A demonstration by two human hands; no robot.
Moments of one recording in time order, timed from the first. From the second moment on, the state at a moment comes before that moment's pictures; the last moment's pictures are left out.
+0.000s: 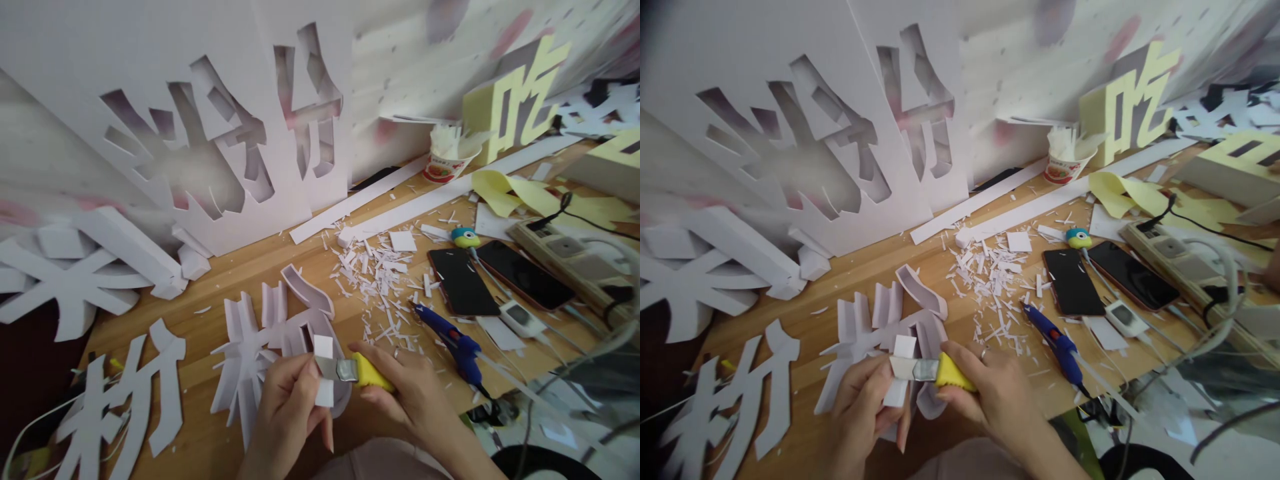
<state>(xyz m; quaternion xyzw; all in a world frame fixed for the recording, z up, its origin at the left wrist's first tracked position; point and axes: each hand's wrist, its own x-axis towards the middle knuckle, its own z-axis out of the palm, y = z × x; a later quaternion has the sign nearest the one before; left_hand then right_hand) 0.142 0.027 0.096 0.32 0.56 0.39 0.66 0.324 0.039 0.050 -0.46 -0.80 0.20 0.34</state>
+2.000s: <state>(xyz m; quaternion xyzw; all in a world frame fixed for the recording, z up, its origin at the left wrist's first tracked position) 0.091 0.026 0.093 0.67 0.58 0.29 0.36 0.285 0.060 0.048 -0.47 -0.55 0.55 0.41</state>
